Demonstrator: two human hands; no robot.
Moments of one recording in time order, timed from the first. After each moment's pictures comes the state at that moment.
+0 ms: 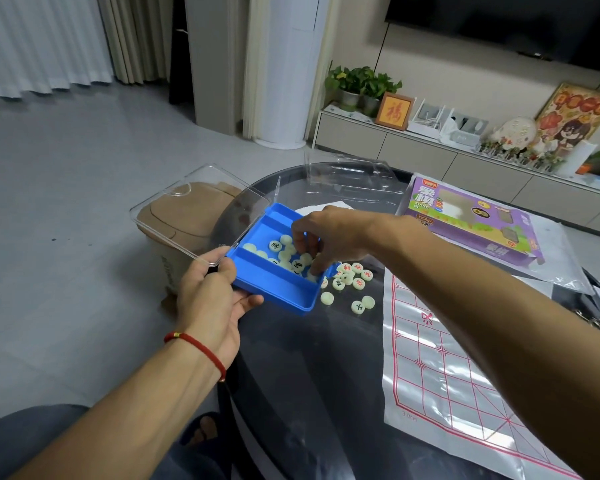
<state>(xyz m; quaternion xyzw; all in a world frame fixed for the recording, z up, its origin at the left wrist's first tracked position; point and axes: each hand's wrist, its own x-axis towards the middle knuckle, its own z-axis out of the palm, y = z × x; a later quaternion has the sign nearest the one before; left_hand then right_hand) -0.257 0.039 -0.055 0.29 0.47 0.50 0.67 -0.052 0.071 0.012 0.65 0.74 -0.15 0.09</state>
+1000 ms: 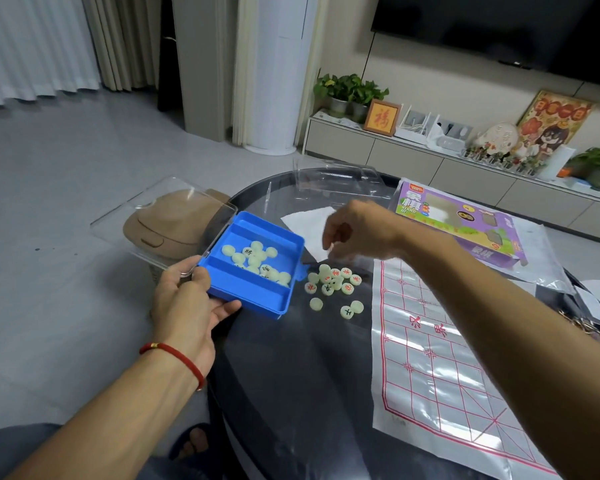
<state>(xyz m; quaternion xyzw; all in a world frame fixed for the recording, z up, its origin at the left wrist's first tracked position) -0.265 0.045 -0.057 0.29 0.49 0.52 0.64 -0.002 0.044 0.019 0.69 0.71 -0.14 -0.05</state>
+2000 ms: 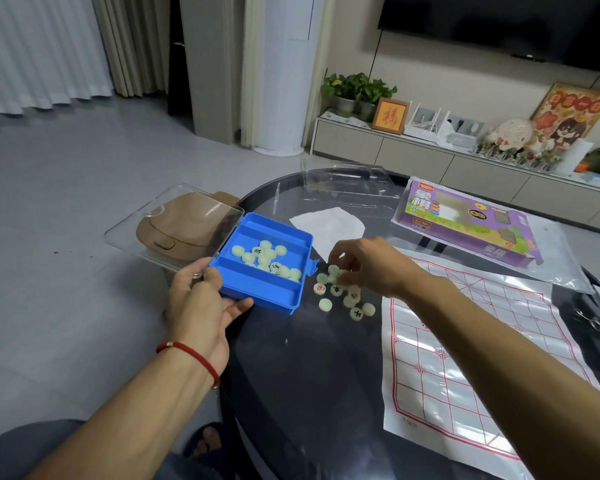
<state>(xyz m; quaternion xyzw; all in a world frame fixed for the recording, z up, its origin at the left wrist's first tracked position) -0.262 0.040 -0.051 0.28 0.48 0.52 0.65 -0.001 0.023 -0.037 0.72 0.68 -0.12 -0.06</state>
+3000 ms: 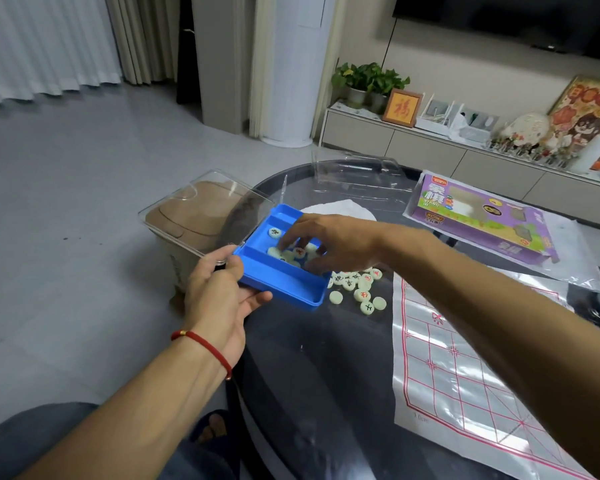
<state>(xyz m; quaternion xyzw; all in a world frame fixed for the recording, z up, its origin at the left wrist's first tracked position) -0.260 0.043 -0.054 0.28 0.44 0.50 0.69 -0.065 0.057 0.008 0.61 0.77 -0.18 0.03</state>
